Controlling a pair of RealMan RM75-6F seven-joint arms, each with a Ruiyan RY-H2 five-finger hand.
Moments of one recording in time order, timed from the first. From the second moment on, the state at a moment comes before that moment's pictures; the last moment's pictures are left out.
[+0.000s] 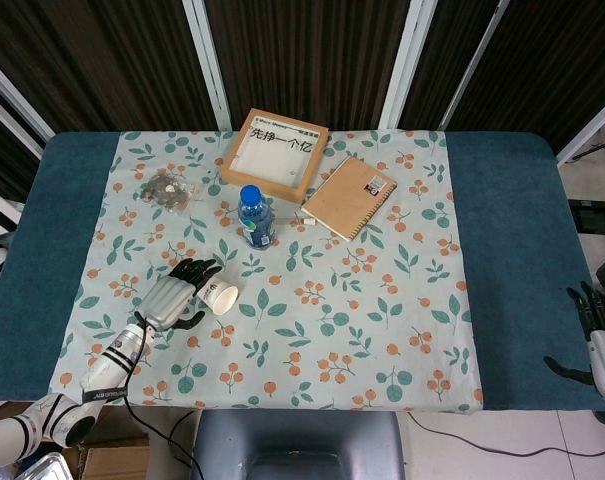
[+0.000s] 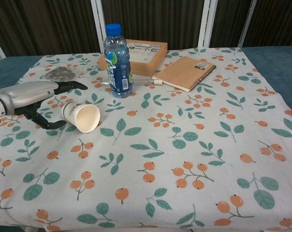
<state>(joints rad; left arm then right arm) -0.68 -1.46 -0.06 -1.31 1.41 0.96 0.00 0.03 -1.14 0.07 -1.41 -1.45 1.45 0.13</state>
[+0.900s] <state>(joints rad) -0.81 -1.57 -0.12 -1.28 1.27 0.82 0.43 0.03 -1.14 0.07 -1.38 -1.43 1.42 0.16</state>
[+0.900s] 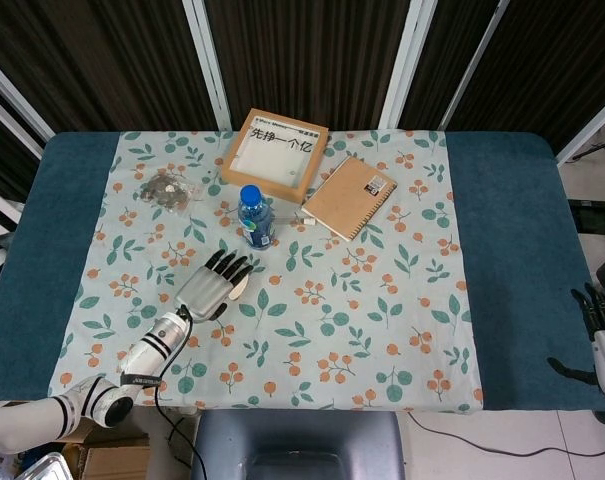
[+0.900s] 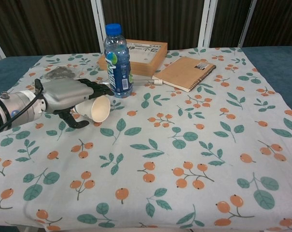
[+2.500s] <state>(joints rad) -0.71 -1.56 -0.16 -1.34 1.29 0.91 -0.32 0.05 -1.13 0.06 -1.41 -1.42 1.37 0.14</state>
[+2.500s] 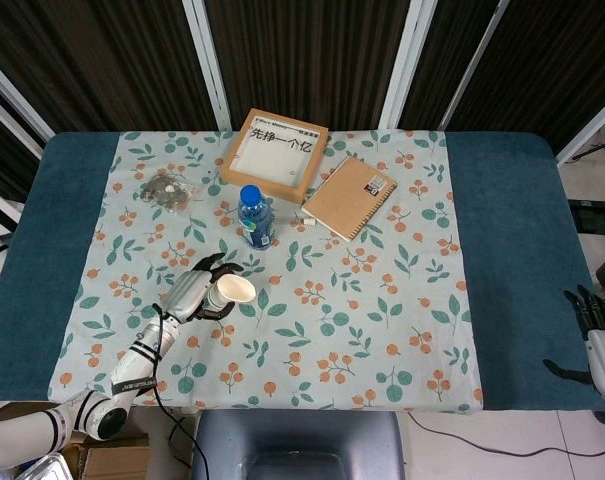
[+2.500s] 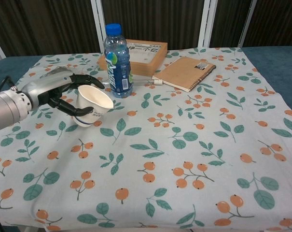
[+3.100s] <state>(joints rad) -0.62 -1.64 -0.11 -1.18 1.44 0.98 -0.78 0.05 -1.12 0.06 -1.45 -1.39 1.35 0.09</state>
